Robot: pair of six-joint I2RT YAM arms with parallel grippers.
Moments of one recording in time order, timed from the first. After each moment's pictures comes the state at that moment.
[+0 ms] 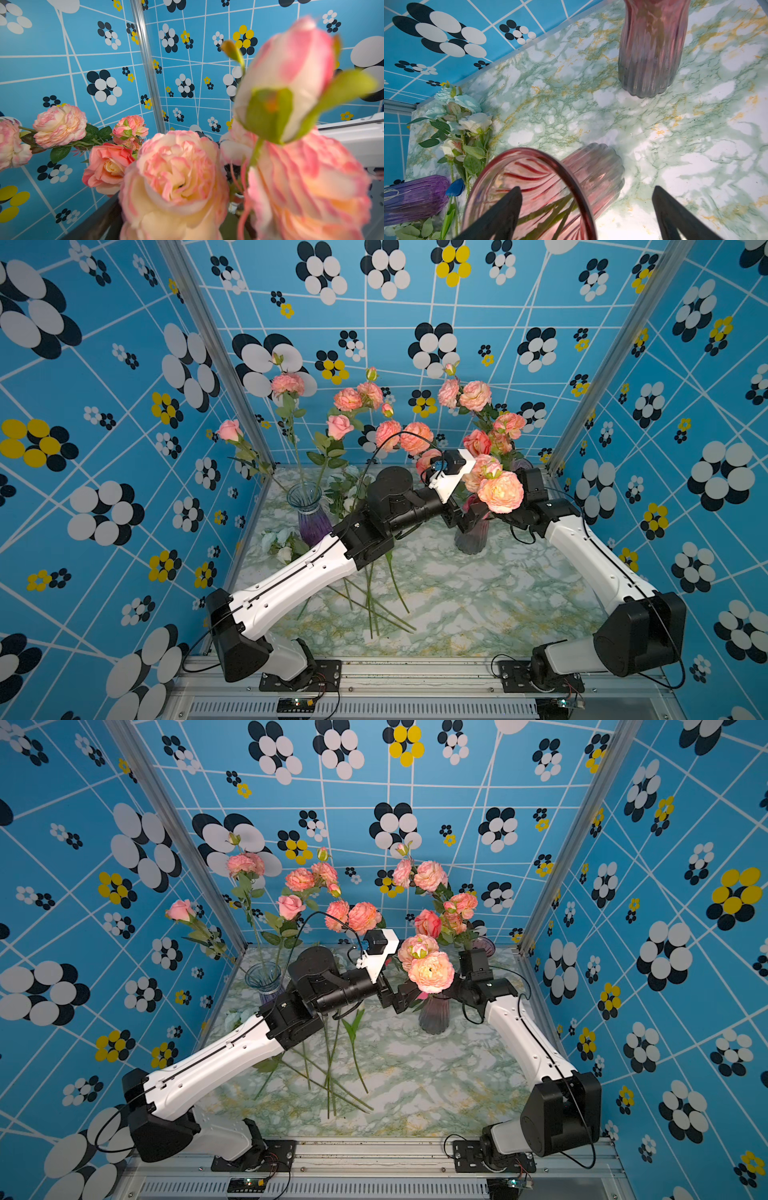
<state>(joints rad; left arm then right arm) -0.92 1.43 1.53 0.00 0.24 0.08 0.22 1.44 1.25 -0.65 0.05 0.53</state>
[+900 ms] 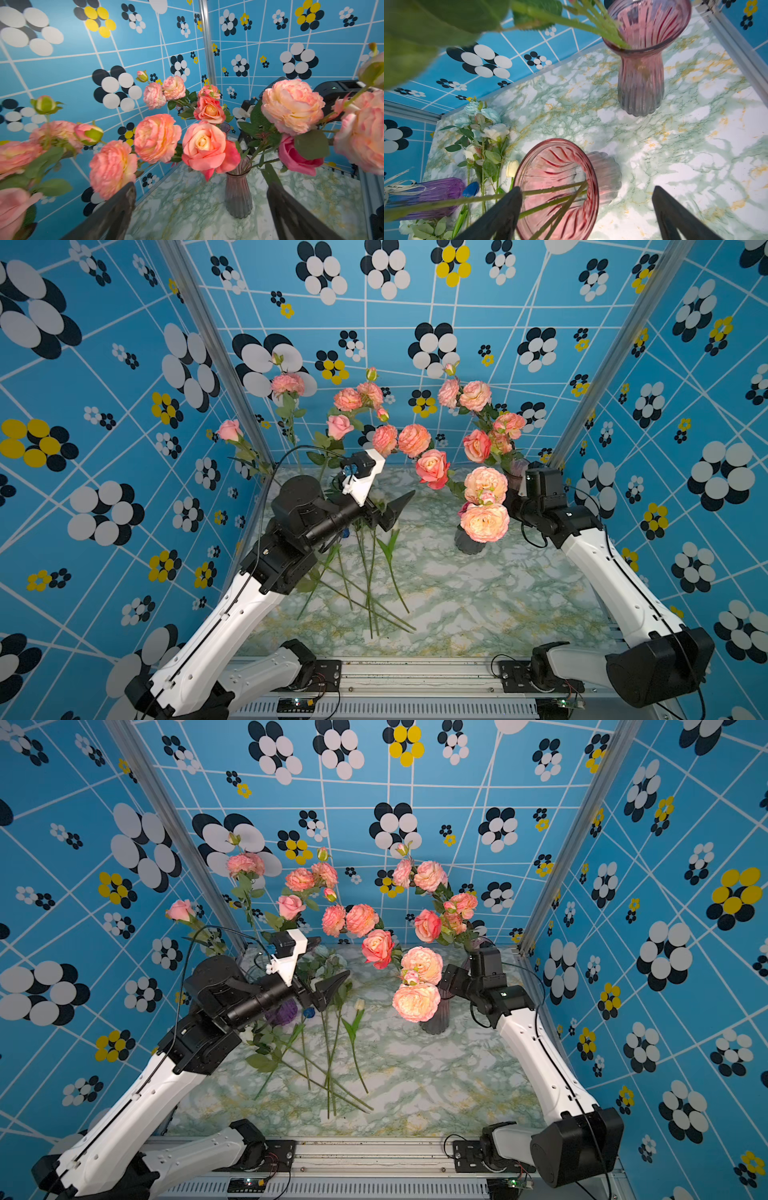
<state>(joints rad) -0.58 1.02 1.34 -0.27 0.24 0.15 0.22 1.26 1.25 -0.66 0.10 0.49</state>
